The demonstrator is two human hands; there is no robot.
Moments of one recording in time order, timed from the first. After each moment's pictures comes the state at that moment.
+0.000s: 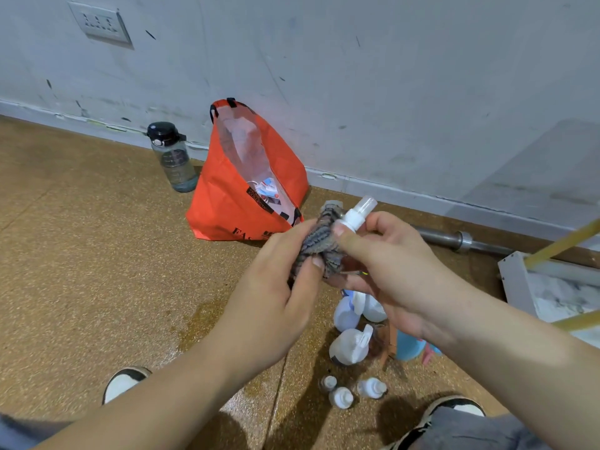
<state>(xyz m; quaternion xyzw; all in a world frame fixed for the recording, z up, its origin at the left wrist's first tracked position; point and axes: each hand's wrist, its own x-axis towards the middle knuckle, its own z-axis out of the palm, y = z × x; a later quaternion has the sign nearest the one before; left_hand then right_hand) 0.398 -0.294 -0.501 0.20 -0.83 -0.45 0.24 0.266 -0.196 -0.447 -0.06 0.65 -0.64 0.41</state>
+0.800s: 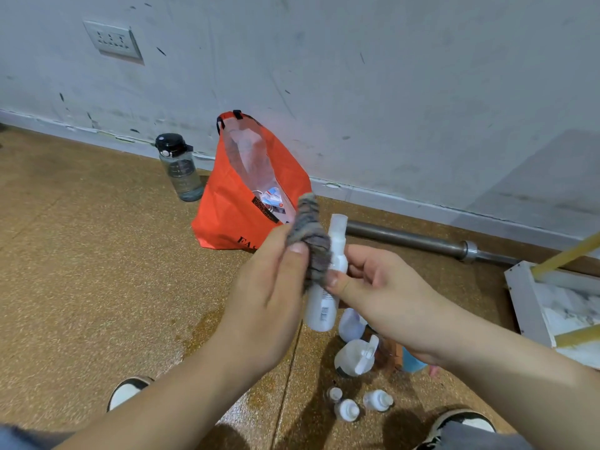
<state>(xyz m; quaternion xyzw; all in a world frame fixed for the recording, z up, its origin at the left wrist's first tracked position) 0.398 -0.296 -0.479 0.22 -0.74 -0.57 0.28 0.267 -0.184 -0.468 -0.34 0.70 -0.50 0.39</state>
